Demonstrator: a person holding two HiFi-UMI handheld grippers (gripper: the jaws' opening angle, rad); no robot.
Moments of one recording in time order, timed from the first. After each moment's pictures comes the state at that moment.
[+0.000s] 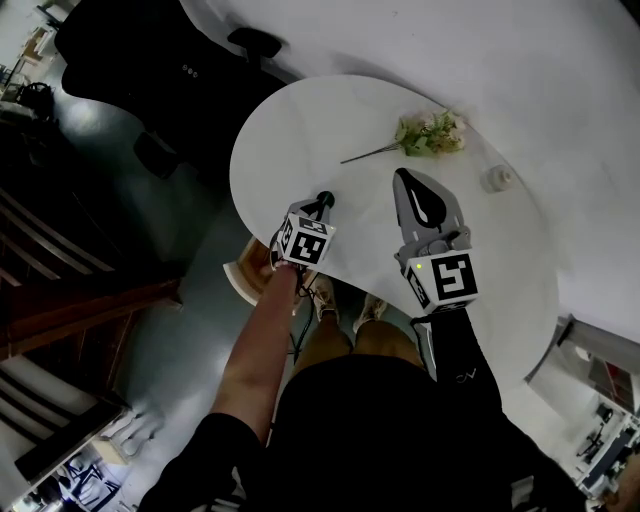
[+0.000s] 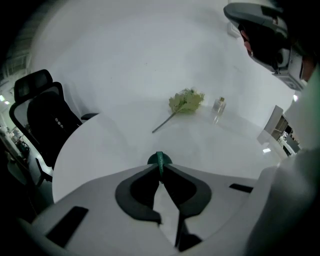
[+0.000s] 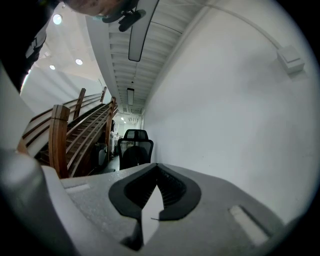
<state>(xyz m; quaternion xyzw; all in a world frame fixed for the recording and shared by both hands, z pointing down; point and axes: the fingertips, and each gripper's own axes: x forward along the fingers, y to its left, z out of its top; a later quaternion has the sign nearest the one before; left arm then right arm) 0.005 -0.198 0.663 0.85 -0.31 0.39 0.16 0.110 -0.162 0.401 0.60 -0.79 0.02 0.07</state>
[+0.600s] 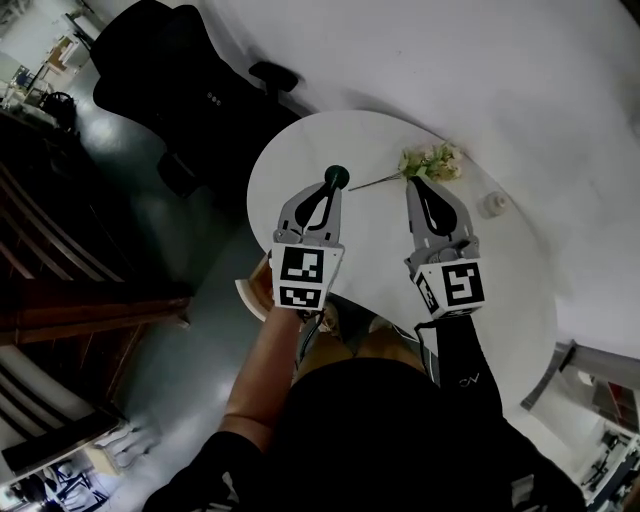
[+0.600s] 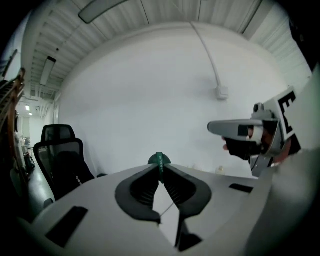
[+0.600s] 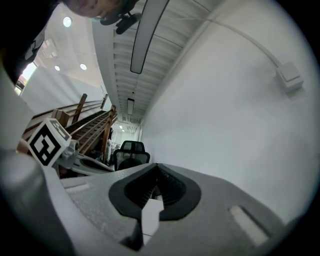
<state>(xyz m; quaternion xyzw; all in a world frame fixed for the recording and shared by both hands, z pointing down) 0.018 -0.203 0.401 0.91 -0.40 0.13 0.04 0.124 -0.155 0.345 0.62 -0.79 -0.03 0.02</state>
